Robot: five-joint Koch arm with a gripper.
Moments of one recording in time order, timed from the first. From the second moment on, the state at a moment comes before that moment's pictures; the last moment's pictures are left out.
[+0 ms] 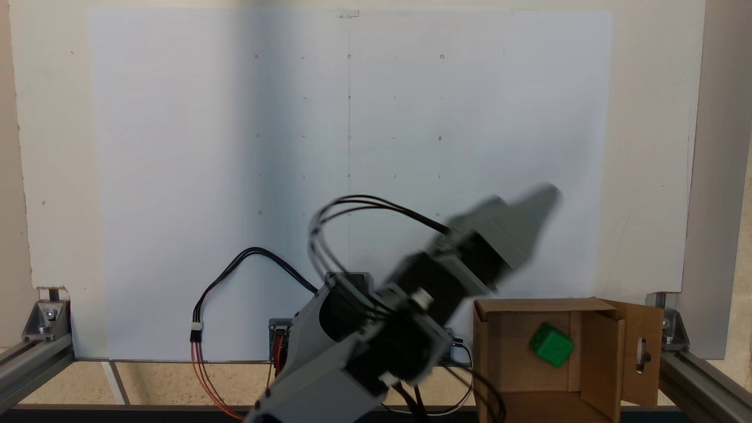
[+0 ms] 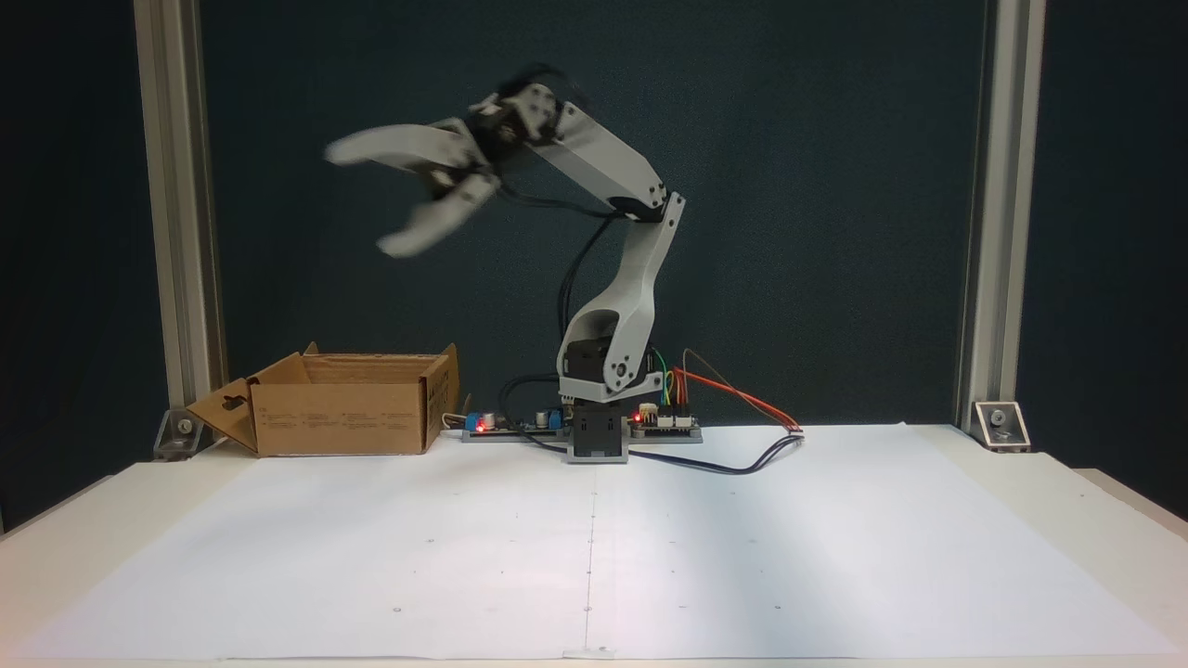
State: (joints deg) arm 42.0 118.4 90.3 30.9 2.8
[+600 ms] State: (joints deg) arm -0.8 129.0 122.1 2.7 2.9
